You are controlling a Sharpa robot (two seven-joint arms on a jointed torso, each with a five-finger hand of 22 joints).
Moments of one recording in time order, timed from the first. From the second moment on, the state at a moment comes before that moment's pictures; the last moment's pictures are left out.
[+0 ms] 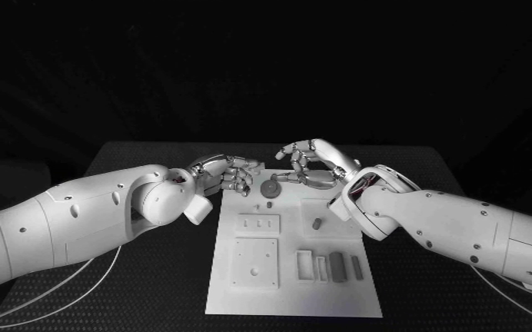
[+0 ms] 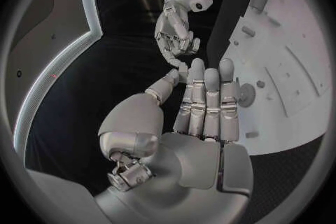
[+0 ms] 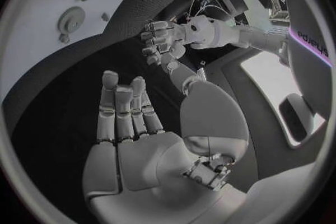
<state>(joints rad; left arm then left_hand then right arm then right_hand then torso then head) 1.27 -0.76 -0.13 1.37 -0.05 0.03 0.07 0.94 0.14 0.52 -0.29 0.05 1.03 0.10 0.23 0.76 1.20 0.01 0.46 0.63 0.91 -0.03 1.10 0.70 0.04 1.07 -0.12 0.41 1.27 1.18 -0.69 -0.07 1.43 -0.99 -0.52 0.29 1.03 -0.17 0.55 -0.26 0.08 0.80 0.19 0.23 0.48 0.82 0.08 1.19 0.83 0.97 -0.02 1.44 0.82 0.26 0.94 0.08 0.85 1.31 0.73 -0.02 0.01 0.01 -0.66</state>
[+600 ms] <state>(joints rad) 1.27 -0.76 -0.13 1.37 -0.11 0.09 0.07 0.94 0.14 0.52 -0.29 0.05 1.03 0.10 0.24 0.76 1.20 0.01 0.46 0.63 0.91 -0.03 1.10 0.70 0.04 1.07 -0.12 0.41 1.27 1.18 -0.66 -0.07 1.43 -0.95 -0.48 0.30 1.03 -0.15 0.54 -0.25 0.08 0.79 0.19 0.23 0.48 0.81 0.08 1.19 0.84 0.96 -0.02 1.44 0.82 0.26 0.93 0.08 0.84 1.31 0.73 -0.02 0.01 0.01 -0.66</state>
